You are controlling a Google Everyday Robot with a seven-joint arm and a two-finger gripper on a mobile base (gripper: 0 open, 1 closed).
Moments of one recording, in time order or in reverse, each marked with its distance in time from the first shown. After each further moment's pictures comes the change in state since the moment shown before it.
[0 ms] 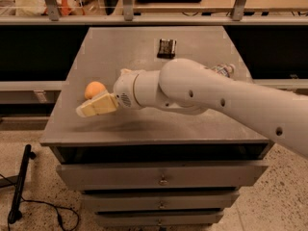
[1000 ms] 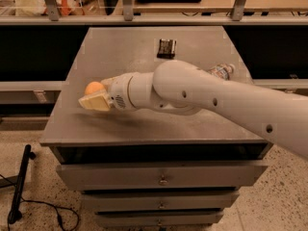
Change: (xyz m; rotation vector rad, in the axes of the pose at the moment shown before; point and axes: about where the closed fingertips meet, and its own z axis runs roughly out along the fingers) arm 0.002 0.011 0.014 -0.034 0.007 0.014
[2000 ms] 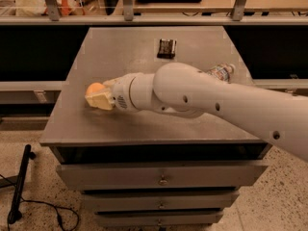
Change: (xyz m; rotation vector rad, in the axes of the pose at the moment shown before) arm 0.002 -0.005 -0.010 0.070 0.013 0.018
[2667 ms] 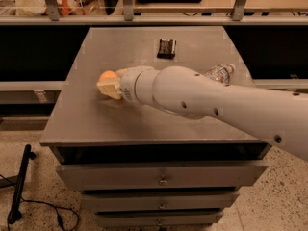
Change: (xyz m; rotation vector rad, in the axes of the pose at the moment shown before) arm -0.011 -0.054 -0.014 0.236 -0.047 -0.002
